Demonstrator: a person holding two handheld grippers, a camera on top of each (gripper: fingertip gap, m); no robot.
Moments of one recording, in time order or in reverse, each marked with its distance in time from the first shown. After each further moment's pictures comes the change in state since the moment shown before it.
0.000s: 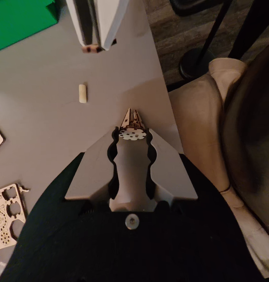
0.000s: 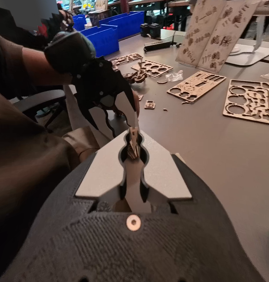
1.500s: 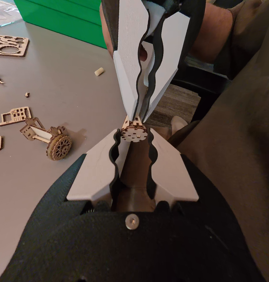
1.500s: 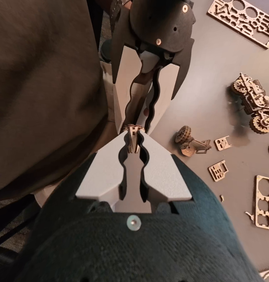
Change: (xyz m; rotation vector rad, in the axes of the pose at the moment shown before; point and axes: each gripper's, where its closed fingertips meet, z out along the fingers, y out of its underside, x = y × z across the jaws) left arm 0.065 0.035 -0.085 0.509 -0.138 -0.586; right arm -0.115 0.021 0.104 -0.506 -0.616 -0.681
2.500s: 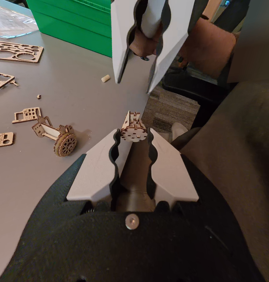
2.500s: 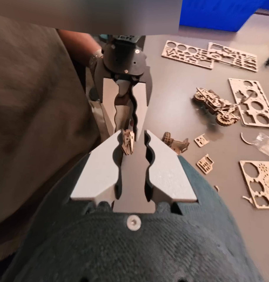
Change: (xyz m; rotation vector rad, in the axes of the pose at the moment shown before) left arm -0.002 -0.007 -0.010 0.055 -0.035 -0.026; right arm 0.020 -0.022 -0.036 0.245 0.142 0.171
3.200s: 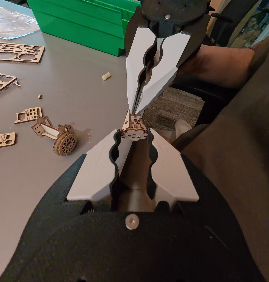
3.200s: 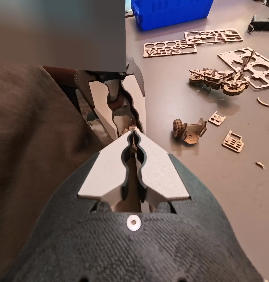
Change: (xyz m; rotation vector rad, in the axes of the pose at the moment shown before) left arm 0.001 0.003 0.001 -0.019 -0.024 0.030; right arm -0.010 0.019 0.020 0.120 0.115 0.262
